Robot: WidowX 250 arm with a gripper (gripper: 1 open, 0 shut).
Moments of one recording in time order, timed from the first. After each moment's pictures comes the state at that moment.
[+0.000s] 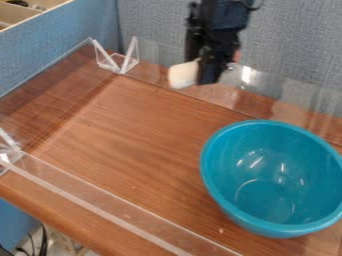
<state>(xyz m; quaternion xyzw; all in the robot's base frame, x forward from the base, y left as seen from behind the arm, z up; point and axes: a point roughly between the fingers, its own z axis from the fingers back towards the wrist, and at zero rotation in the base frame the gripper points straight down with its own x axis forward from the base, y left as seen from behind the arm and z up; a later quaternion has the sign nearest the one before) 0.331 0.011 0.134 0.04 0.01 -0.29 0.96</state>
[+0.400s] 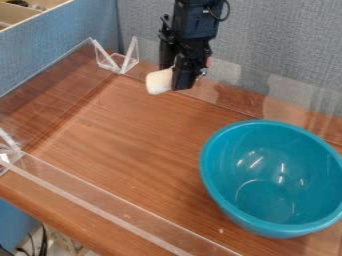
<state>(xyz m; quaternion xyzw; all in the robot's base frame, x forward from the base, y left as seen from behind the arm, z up) 0.335 0.021 0.121 0.04 0.03 -0.29 0.96</state>
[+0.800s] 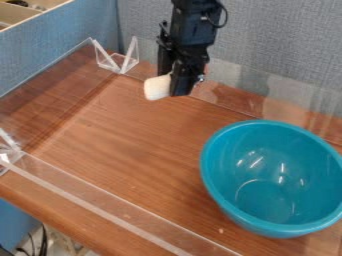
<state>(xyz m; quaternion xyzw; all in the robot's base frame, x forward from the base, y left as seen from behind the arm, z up) 0.329 0.021 0.113 0.03 0.04 -0.29 0.96</state>
